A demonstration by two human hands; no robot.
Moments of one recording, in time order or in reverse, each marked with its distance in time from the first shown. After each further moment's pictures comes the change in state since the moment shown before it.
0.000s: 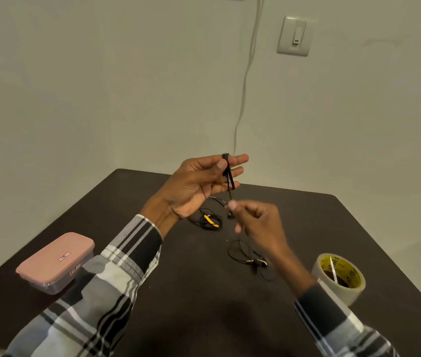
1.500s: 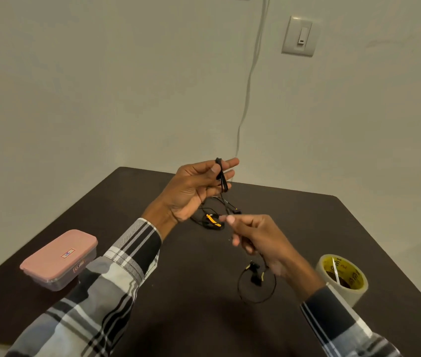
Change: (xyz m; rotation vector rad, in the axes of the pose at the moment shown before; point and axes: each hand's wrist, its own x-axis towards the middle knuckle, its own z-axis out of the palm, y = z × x) left_hand -0.004 -0.012 -0.018 -0.003 0.110 0.014; right_hand -0.010 0.002 -0.006 0.091 -0.270 0.306
